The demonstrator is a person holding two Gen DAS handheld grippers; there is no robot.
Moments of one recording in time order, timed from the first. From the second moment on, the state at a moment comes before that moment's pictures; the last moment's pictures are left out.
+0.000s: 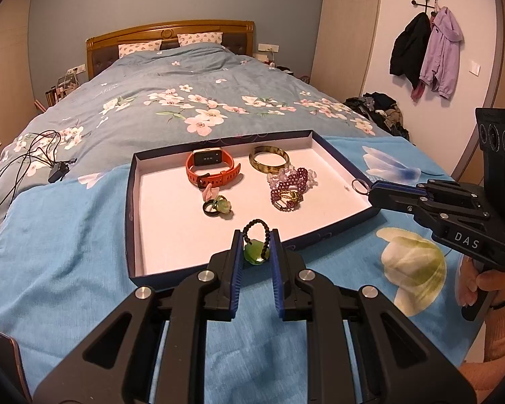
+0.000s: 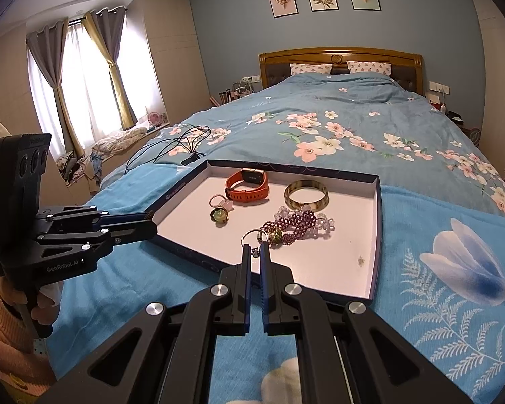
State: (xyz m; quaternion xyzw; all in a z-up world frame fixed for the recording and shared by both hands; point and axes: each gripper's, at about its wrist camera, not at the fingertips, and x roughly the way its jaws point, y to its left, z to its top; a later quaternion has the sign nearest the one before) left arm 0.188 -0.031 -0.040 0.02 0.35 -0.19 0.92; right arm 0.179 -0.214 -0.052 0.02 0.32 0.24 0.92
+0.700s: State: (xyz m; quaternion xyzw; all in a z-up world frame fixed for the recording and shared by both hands) left arm 0.209 -0.035 -0.036 0.02 0.35 -0.18 0.92; right arm 0.204 -0.215 -0.049 0.01 0.32 0.24 0.92
